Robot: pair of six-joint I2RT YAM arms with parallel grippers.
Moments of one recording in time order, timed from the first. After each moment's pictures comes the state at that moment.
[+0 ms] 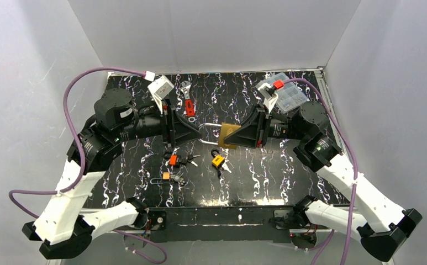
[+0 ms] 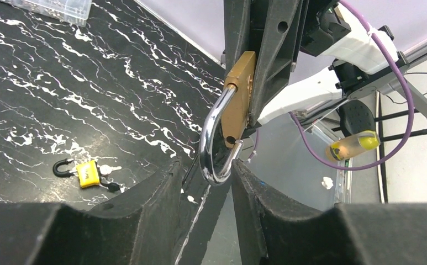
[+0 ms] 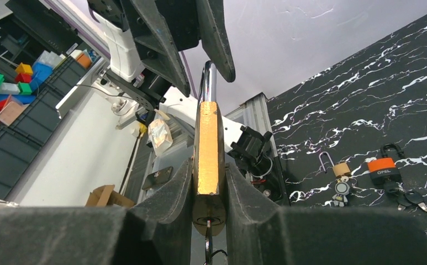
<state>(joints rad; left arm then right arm) -0.65 1.01 1.56 -0.80 0.59 -0.35 0.71 0.95 1.05 0.10 -0.85 0.78</state>
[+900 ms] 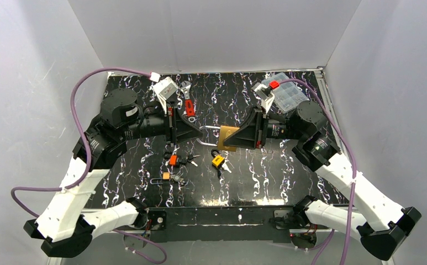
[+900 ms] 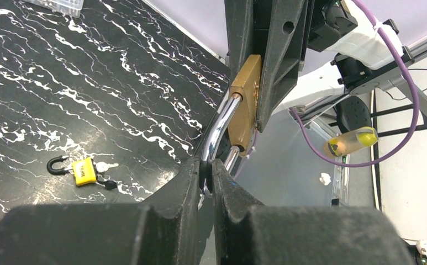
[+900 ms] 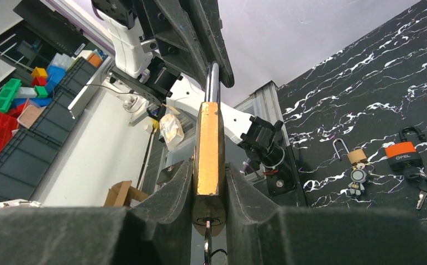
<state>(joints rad) -0.65 1.03 1.51 -0.77 0.60 -0.36 0.72 0.96 1.05 0.07 -0.88 0.83</state>
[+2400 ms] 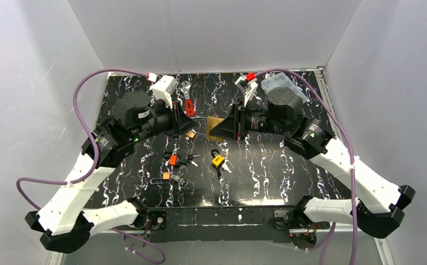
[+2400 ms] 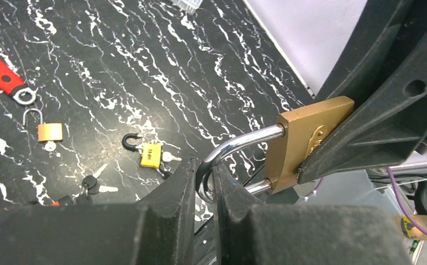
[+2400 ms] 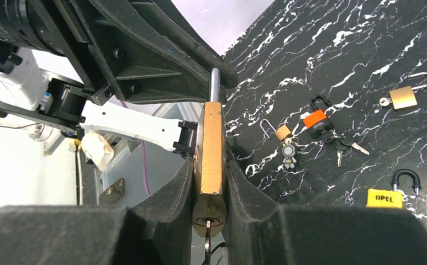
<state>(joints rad) -0.74 1.05 1.47 -0.80 0.17 -0.40 0.91 1.16 1.39 -0.44 -0.42 0.58</state>
